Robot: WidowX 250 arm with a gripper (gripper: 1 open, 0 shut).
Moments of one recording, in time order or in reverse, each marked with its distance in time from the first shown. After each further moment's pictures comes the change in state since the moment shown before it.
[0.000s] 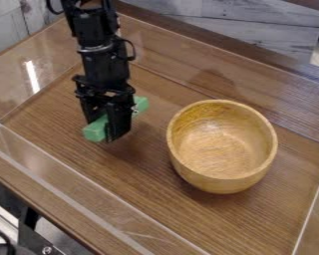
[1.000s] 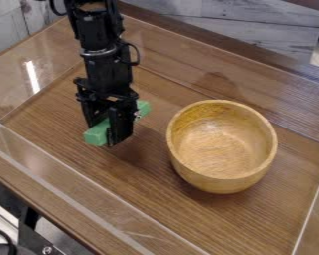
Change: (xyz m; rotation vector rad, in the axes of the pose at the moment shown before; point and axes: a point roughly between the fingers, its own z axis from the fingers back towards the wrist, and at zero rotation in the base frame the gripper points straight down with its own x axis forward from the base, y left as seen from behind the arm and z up) arm -0.006 -0.007 -0.001 0.023 0.006 0.006
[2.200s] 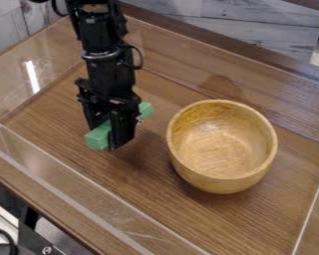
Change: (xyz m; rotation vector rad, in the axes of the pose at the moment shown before) arm -0.004 -0.009 0.000 0.031 -0.014 -0.021
